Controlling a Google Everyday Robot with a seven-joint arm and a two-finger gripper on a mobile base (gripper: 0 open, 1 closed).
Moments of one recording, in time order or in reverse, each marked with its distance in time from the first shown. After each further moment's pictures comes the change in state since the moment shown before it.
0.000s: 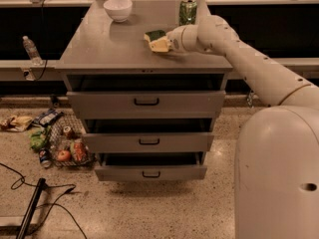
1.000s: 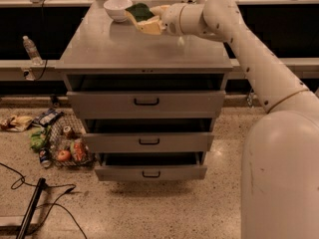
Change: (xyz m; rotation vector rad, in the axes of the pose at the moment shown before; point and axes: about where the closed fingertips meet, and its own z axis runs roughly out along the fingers) arm -0.087 0.048 -0.028 -0.195 -0.209 -0.227
